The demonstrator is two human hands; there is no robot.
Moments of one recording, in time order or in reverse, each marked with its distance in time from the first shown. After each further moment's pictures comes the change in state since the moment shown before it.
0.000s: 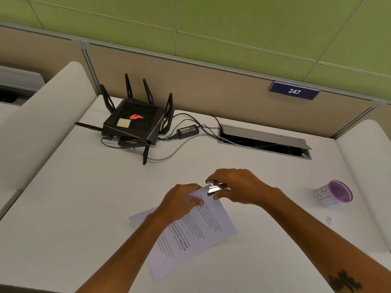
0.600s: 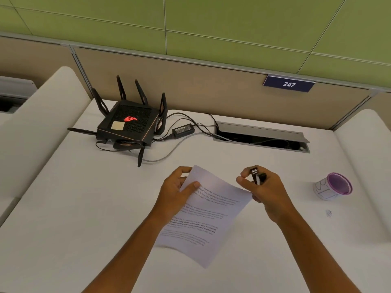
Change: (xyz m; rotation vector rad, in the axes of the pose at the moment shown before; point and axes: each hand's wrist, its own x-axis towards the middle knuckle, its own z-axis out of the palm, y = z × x) left_hand -0.013 0.047 -0.007 -0.466 0.236 -0.062; right_hand -0.071 0.022 0.014 1.167 0.597 0.518
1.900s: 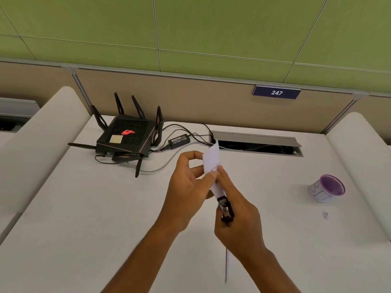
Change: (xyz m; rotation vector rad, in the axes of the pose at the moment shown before) left_hand -0.053 0.112 0.044 -0.273 -0.005 0.173; right_hand -0.090 -0.019 0.067 -0.488 0.206 -0.649
